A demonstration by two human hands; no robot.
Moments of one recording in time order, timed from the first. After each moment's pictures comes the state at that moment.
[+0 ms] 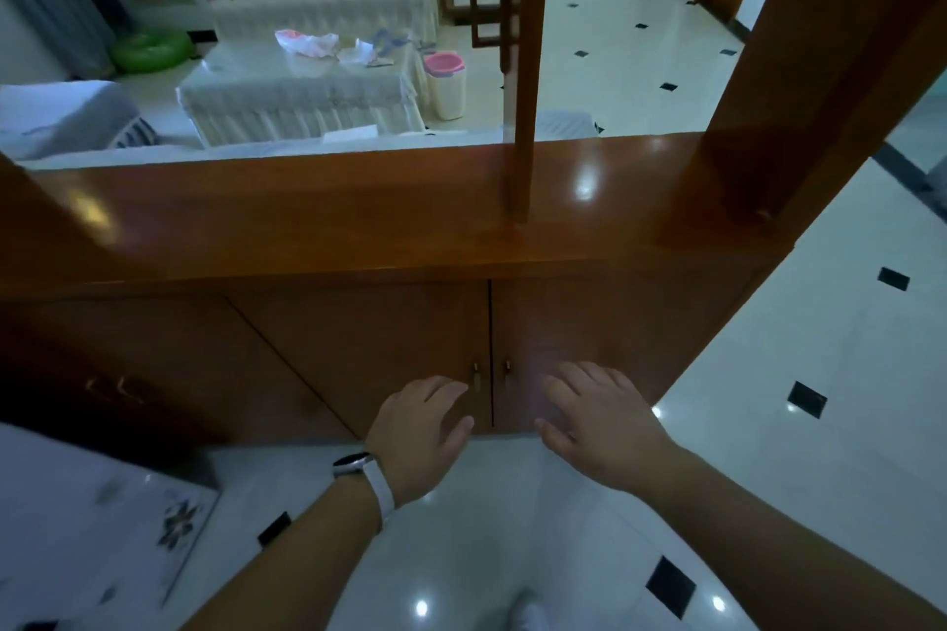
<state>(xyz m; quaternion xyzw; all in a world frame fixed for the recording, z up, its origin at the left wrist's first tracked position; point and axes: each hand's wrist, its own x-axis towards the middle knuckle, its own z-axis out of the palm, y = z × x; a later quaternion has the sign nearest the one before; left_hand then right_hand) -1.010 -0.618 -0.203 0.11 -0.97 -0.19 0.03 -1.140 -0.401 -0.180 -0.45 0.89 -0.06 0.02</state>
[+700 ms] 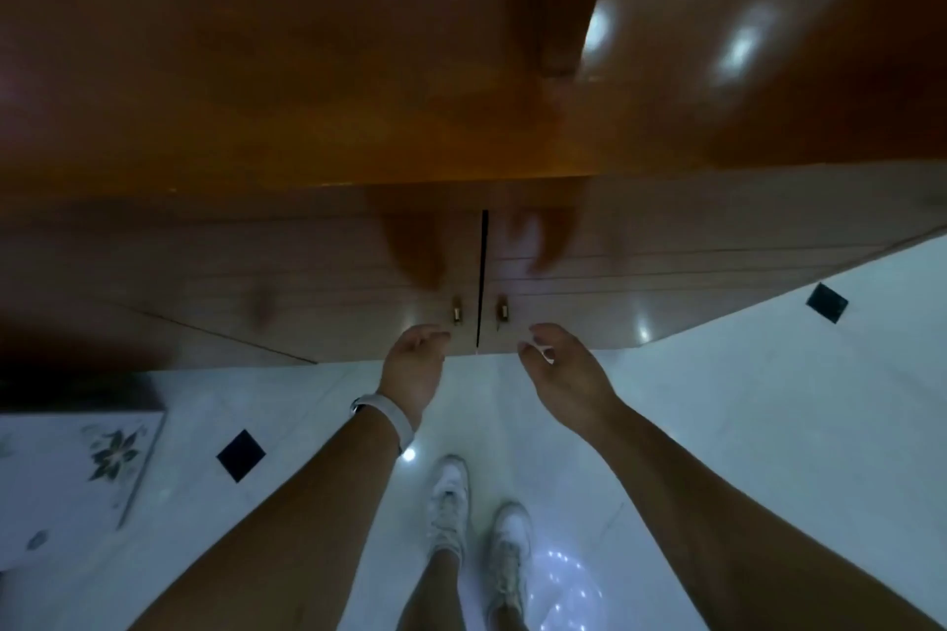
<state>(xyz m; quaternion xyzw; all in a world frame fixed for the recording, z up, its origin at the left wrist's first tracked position) -1.152 -0.663 -0.411 0.48 -0.61 -0.62 -0.05 -1.230 -0.492 -0.397 -0.09 0.86 -0.36 0.35</state>
